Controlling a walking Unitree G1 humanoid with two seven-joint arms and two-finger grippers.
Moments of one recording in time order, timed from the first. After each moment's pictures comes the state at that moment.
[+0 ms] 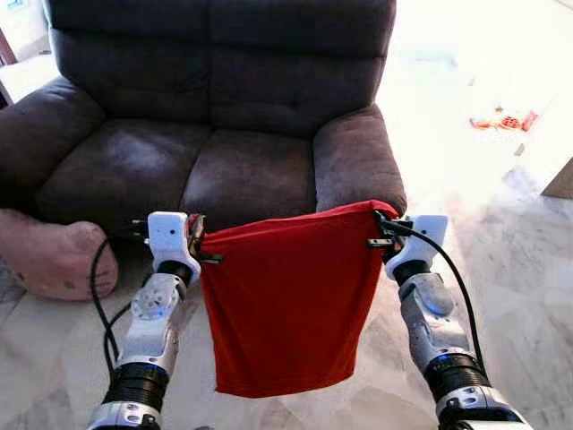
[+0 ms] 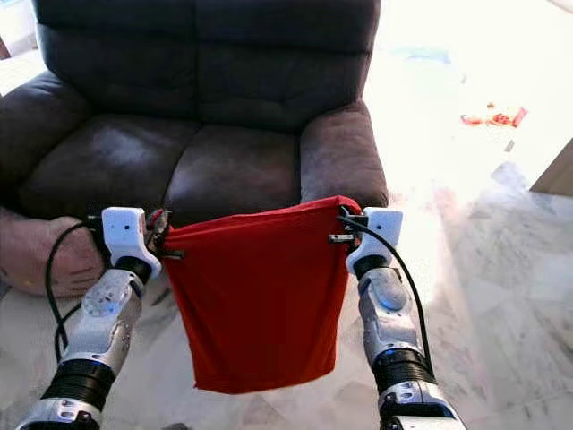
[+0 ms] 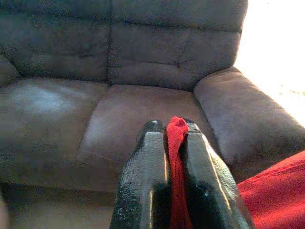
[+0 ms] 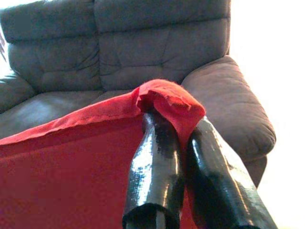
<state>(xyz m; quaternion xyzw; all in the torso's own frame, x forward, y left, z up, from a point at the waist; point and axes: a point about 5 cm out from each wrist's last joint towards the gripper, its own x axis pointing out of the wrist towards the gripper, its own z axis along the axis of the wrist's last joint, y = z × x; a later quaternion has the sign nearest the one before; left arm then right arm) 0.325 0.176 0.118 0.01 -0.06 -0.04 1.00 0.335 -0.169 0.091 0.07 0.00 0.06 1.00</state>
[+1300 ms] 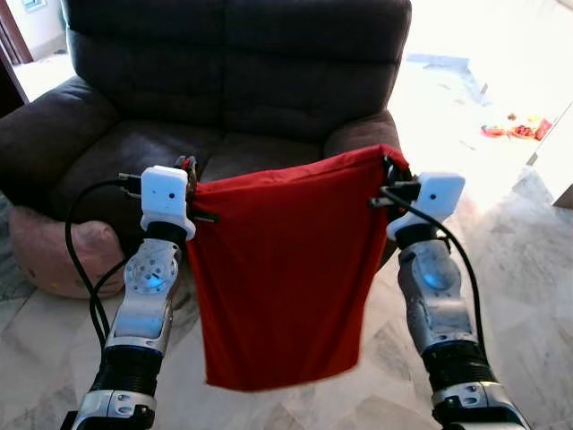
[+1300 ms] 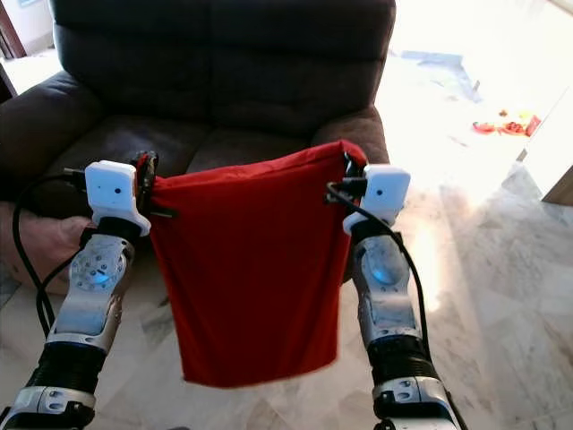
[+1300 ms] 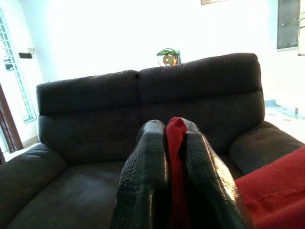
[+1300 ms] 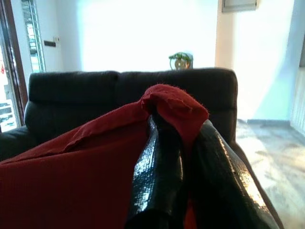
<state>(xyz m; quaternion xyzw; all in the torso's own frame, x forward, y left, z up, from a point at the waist) 0.328 0.168 0.184 0.10 -0.20 -0.03 0.98 0.341 -0.157 0.165 0.02 -0.15 0.04 0.99</state>
